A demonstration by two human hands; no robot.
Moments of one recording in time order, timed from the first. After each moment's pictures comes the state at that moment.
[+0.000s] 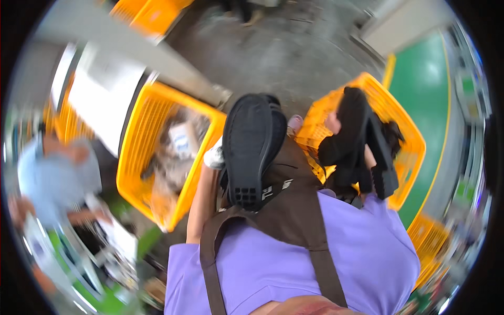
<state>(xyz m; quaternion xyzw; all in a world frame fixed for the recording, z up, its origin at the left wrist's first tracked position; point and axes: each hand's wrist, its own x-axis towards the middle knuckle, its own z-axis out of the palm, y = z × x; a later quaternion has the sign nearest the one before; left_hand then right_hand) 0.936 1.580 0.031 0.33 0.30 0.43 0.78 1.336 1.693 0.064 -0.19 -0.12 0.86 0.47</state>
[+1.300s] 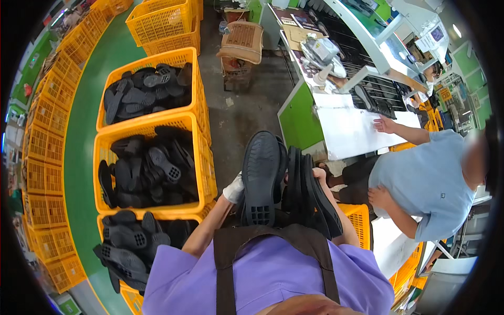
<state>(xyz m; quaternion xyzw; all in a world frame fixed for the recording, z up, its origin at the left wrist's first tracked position) 0.870 0.816 0.004 -0.10 0.28 0.94 -0.18 0.650 0.946 0.134 0.00 -0.24 0.61 -0.76</state>
